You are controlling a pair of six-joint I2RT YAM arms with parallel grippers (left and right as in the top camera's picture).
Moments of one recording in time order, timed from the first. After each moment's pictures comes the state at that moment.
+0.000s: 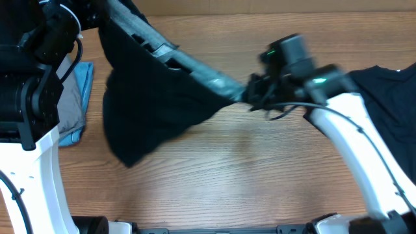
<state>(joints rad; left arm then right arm) -0.05 1.57 2.34 -1.00 0.11 -0.37 0.33 1.54 1.60 -1.13 -0.39 0.57</state>
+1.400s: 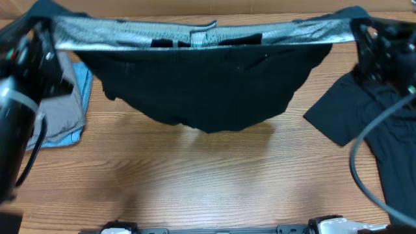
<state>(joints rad) -0.07 1.27 2.35 -1.11 0.01 -0.41 0.16 1.45 2.53 -1.39 -0.12 0.20</state>
